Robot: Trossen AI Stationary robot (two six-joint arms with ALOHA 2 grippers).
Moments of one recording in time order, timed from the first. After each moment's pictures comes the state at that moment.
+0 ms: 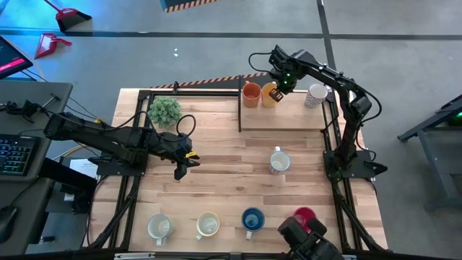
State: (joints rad) left arm -0.14 0.99 0.70 -0.39 -0.04 -0.42; right arm -0.84 1.87 1.69 -1.21 0.09 -0.09
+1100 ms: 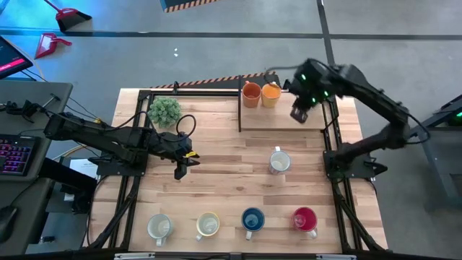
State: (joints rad) left arm -0.14 0.99 0.70 -0.40 -0.07 -0.36; right arm -0.53 1.35 1.64 -1.43 -0.01 -0.04
